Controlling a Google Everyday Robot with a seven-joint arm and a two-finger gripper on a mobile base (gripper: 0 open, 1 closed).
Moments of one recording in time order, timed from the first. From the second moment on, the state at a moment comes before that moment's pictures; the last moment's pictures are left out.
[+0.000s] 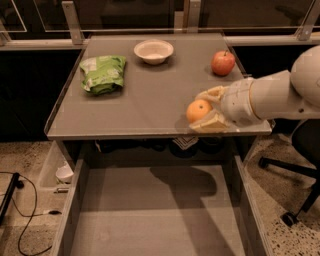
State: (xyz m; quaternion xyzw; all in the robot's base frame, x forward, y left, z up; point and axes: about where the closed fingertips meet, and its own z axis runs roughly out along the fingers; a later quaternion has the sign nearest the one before) arm 0.531 -0.127 0.872 -0.59 0.68 0.07 0.42
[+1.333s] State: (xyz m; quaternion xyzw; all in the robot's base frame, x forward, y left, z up) arm 0.684 -0.091 0.880 -0.58 0.65 0.16 0.45
